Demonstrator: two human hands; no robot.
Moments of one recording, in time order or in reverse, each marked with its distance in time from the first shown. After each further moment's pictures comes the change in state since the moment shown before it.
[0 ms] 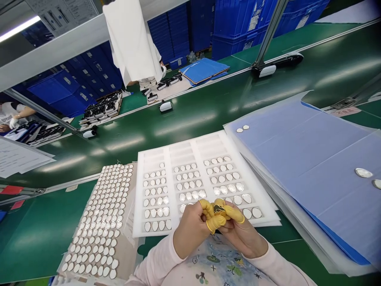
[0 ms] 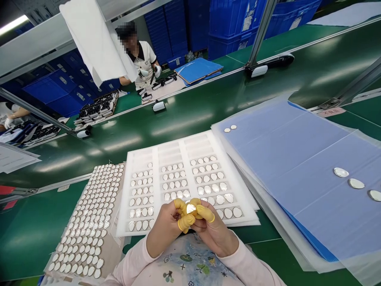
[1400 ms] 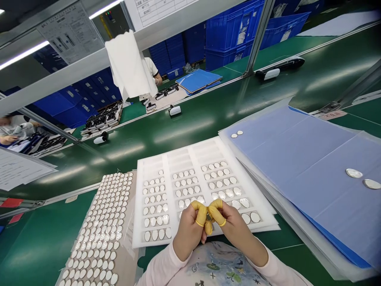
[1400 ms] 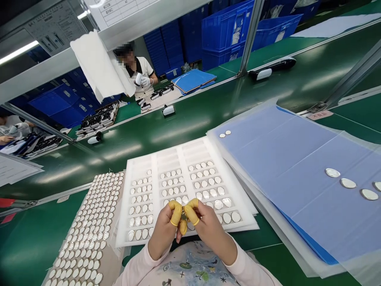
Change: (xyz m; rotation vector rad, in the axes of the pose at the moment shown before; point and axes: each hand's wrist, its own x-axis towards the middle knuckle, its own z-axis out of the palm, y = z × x) left_hand 0.005 -0.011 0.006 -0.165 0.087 -0.089; right_hand 0.002 -0.010 0.003 -0.887 0.187 -0.288
